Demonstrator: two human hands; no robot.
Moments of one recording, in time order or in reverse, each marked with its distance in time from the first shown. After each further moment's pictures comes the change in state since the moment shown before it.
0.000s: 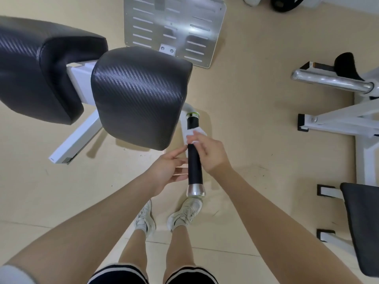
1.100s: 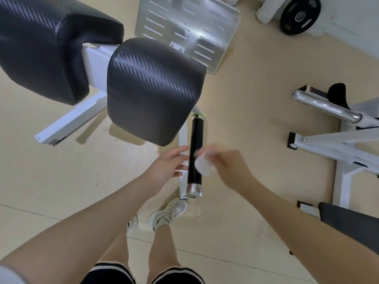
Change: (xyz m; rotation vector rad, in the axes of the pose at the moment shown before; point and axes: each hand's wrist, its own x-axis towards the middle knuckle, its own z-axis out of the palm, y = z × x) left_hand -0.014 -0.011 -0.001 0.014 0.043 0.135; right_hand -0.027 -0.014 -0.042 0.154 -0.185 0.020
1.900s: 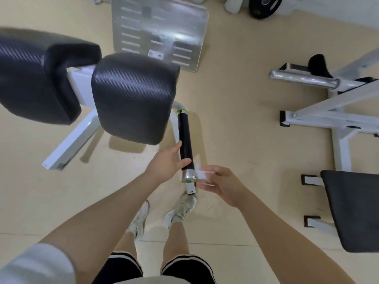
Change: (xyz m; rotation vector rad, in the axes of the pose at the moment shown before) left_hand -0.012 0.006 0.012 0.860 0.021 0.248; right_hand -0.072 0.048 0.031 0.915 0.043 0.496
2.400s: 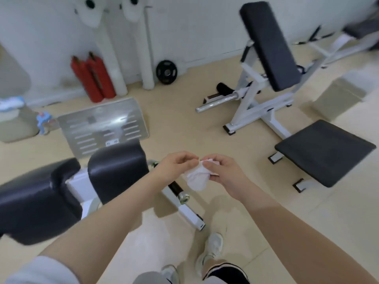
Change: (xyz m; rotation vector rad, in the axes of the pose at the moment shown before) left_hand -0.099 0.141 -0.075 -0.057 -0.441 0.482; right_hand -0.163 -0.068 0.077 0.194 0.426 -0.577
